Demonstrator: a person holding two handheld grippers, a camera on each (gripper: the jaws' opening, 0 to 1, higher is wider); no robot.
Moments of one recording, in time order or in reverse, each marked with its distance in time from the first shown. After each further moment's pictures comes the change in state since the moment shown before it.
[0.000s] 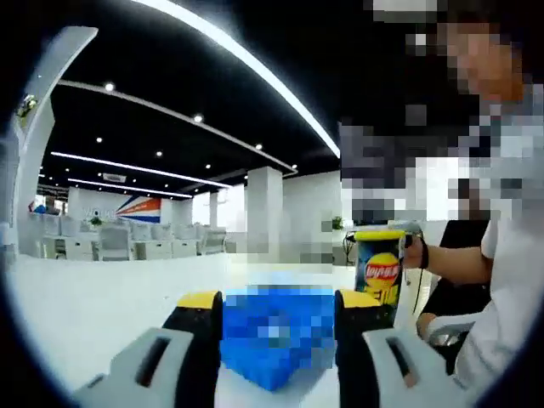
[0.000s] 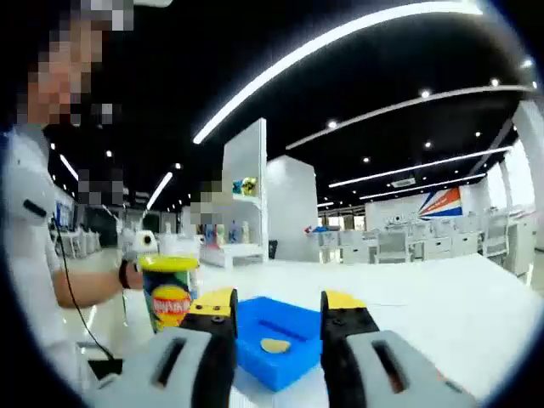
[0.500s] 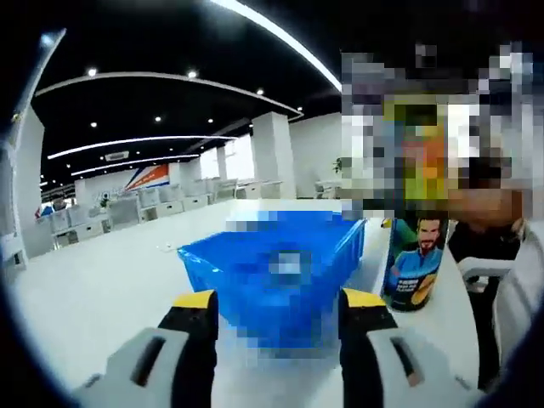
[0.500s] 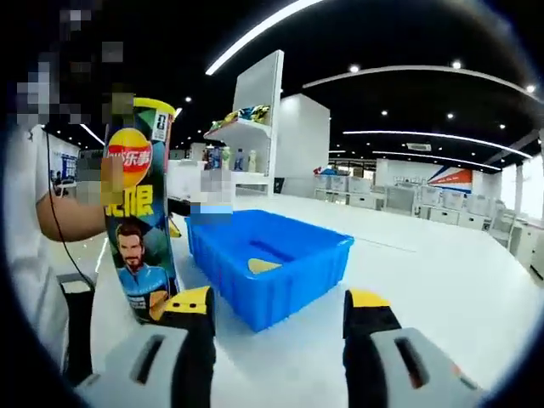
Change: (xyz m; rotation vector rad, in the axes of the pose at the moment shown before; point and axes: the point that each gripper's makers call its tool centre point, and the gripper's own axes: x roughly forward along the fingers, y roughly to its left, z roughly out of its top) left arm 0.051 -0.012 -0.073 0.056 0.170 -0.006; right arm 0.041 0.020 -0.090 -0.044 0.203 0.114
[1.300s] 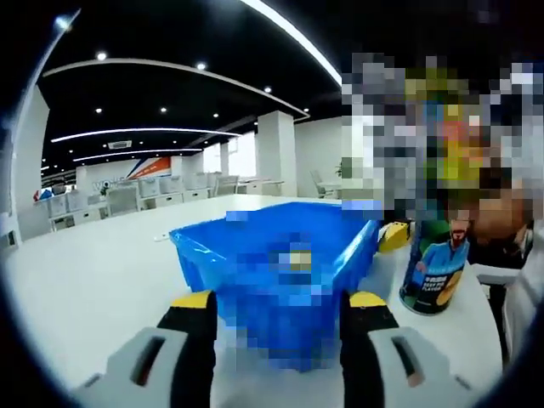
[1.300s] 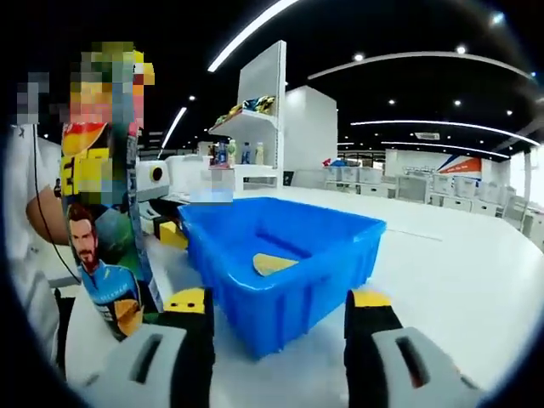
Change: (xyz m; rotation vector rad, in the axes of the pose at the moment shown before) left arm 0.021 0.016 -0.013 -0.036 -0.007 0.031; right arm 0.046 -0.001 -0.019 0.015 0.017 0.006
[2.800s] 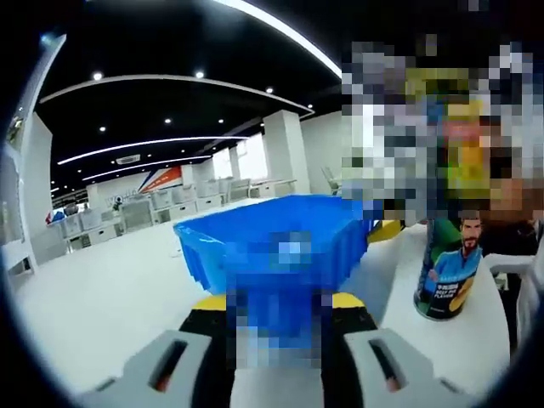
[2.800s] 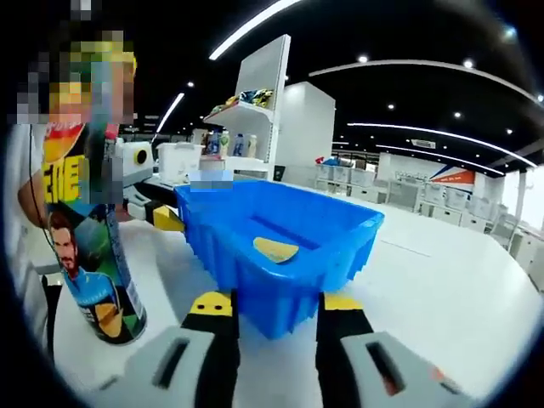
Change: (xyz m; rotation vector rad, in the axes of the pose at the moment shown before) left arm 0.005 0.012 0.022 0.098 0.002 0.080; right arm 0.004 -0.022 0.020 -0.060 0.033 -0.037
